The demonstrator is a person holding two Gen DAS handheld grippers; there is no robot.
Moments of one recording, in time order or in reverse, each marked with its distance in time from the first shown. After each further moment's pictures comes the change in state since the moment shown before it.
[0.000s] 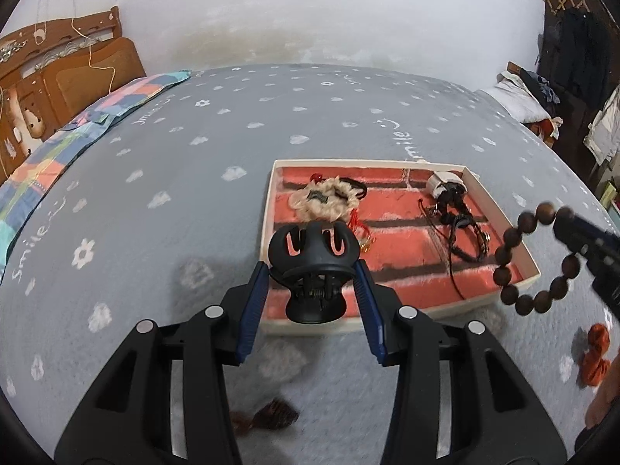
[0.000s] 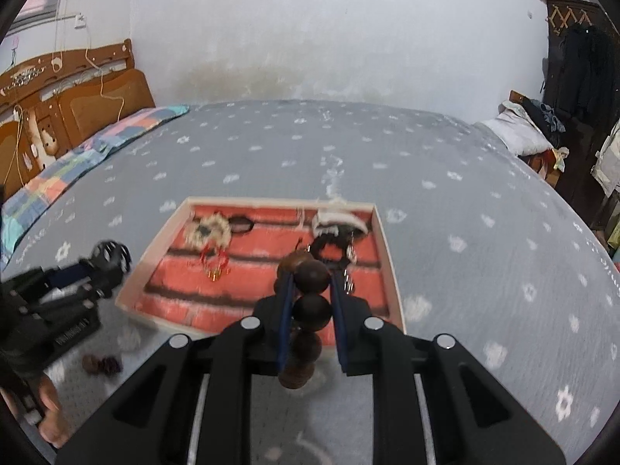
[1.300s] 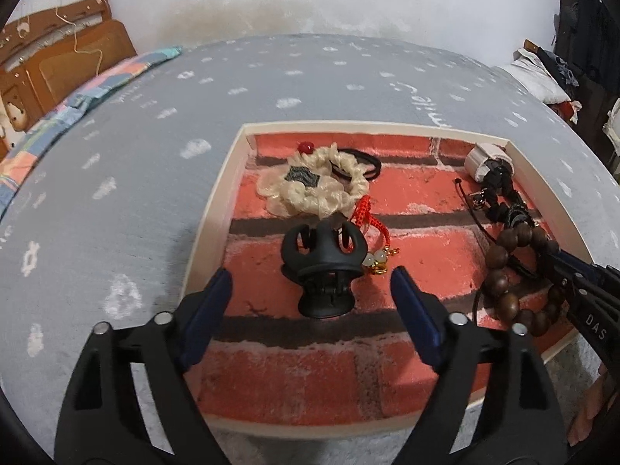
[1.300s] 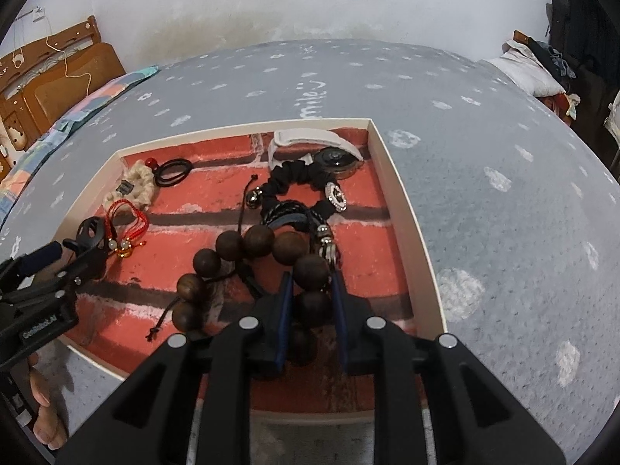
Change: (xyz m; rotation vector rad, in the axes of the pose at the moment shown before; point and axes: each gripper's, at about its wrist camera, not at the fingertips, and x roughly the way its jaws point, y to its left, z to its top) left arm 0.112 -0.023 0.002 0.011 0.075 0.042; right arm 0.133 -0.036 -0.040 0.076 0.199 0.007
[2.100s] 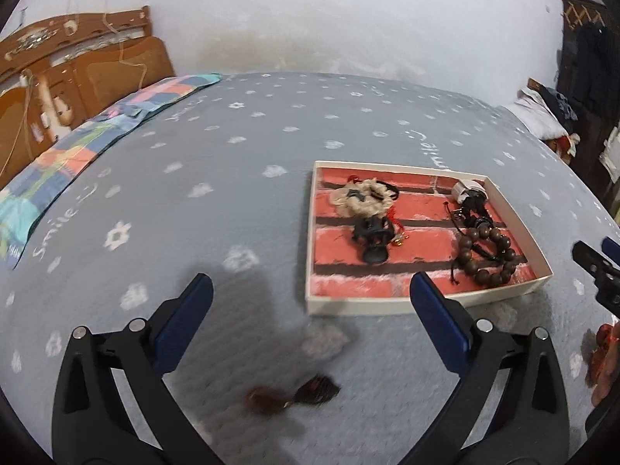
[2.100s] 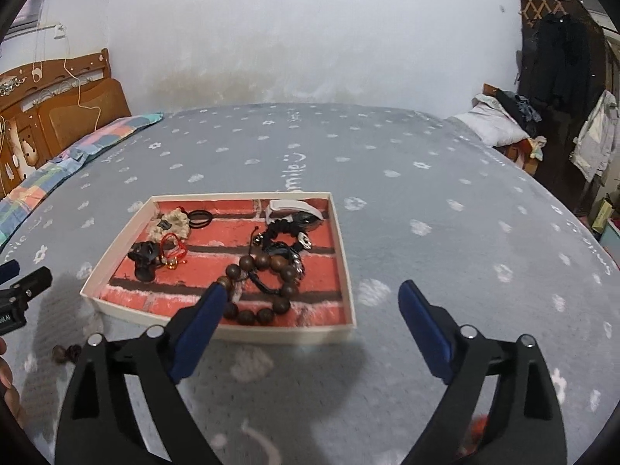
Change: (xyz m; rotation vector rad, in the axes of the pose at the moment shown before) left arm -0.142 0.061 -0.044 -0.079 -0.117 0.032; right arm -0.142 -0.007 -0.027 -0.015 -0.219 -0.082
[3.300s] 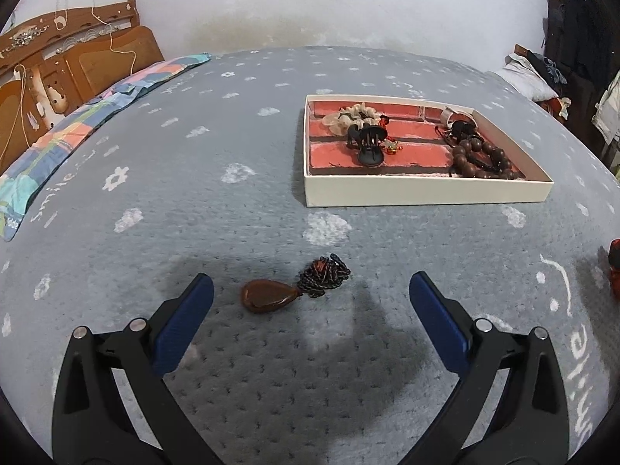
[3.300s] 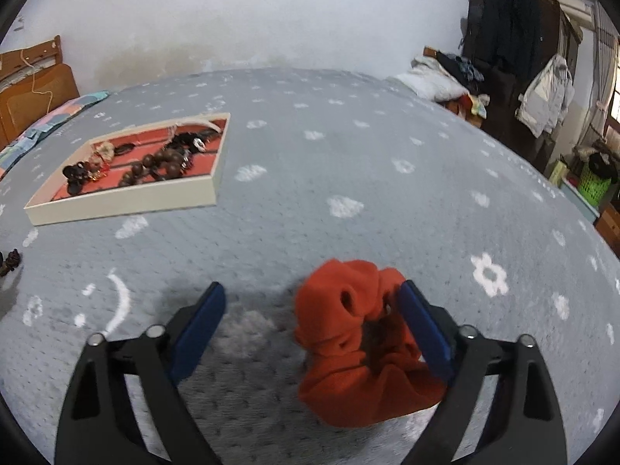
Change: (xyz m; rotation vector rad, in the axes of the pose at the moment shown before) left arm 0.004 0.000 -0.083 0.080 0.069 -0.012; right arm -0.023 -0.093 -0.108 0.070 0.108 -0.180
